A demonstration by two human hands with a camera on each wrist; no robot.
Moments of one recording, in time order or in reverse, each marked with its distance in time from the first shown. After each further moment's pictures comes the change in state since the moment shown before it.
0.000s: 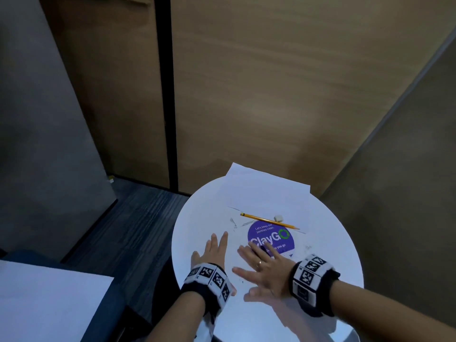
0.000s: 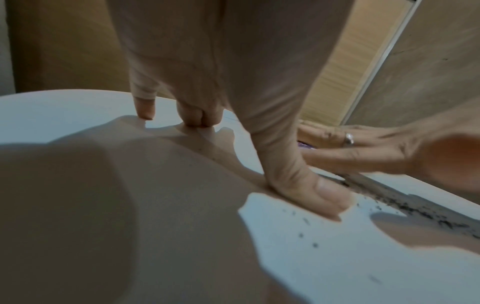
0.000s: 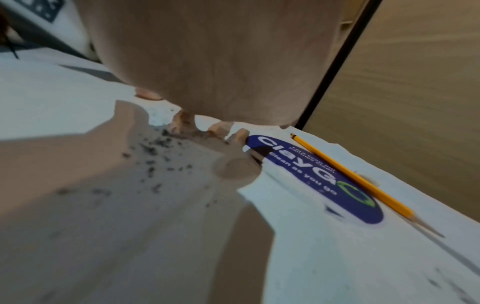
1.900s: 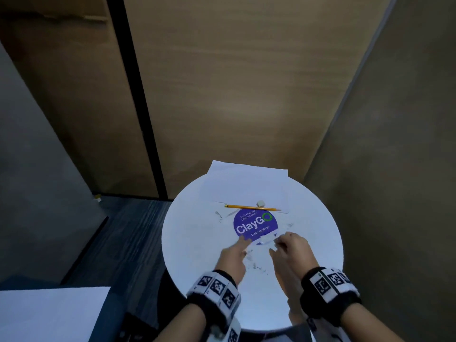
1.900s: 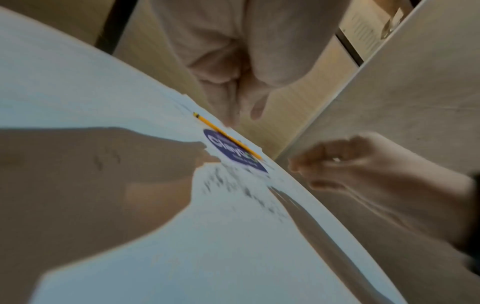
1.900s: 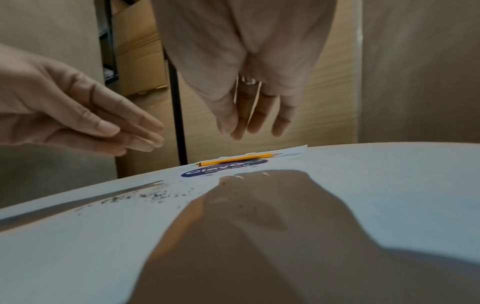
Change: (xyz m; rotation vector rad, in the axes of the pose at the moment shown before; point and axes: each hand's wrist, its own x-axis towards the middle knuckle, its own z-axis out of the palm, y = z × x) left_hand -0.038 0.060 0.028 -0.896 0.176 0.230; right_hand -0.064 0.002 0.004 0.817 0.569 0.668
